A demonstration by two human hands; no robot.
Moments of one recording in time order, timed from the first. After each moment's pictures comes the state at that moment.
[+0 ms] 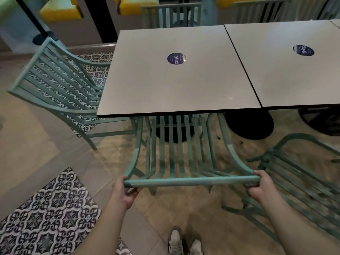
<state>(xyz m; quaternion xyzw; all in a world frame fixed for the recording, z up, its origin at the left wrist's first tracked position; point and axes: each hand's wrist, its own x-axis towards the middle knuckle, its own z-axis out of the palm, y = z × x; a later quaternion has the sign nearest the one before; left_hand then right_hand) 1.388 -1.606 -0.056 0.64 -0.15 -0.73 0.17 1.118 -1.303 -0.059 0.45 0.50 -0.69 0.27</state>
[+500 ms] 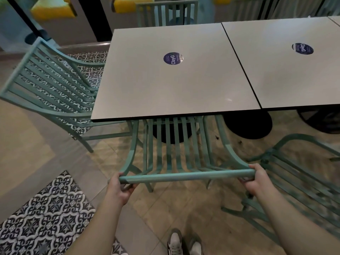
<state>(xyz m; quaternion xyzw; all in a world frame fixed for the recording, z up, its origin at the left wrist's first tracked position) 1.358 -1.634 -0.054 0.65 -0.14 -0.72 0.18 1.086 -1.326 -0.075 0.40 0.51 -0.71 0.29</state>
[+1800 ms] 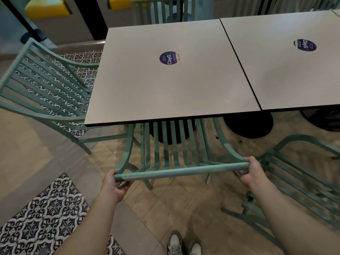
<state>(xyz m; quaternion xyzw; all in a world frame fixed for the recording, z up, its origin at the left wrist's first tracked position) 1.335 -1.661 -0.062 0.66 -0.12 -0.72 0.17 1.050 -1.352 -0.081 0.40 0.52 -0.70 0.28</state>
